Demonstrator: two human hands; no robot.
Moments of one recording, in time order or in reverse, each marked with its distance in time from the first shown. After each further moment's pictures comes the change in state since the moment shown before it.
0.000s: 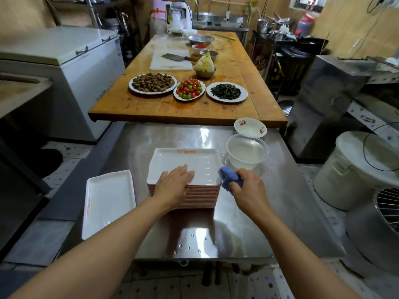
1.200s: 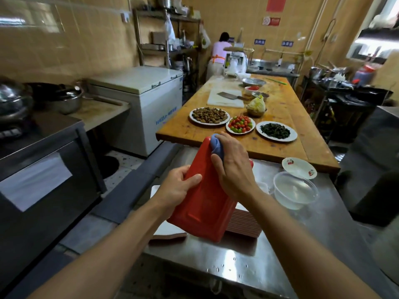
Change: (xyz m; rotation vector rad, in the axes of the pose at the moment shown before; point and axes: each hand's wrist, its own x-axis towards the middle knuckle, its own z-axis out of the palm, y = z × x) left_hand -0.144 -0.034 -0.143 -1.485 0.339 -0.220; right_hand -0.004 -0.188 0.029 -0.017 -0.006 -0.720
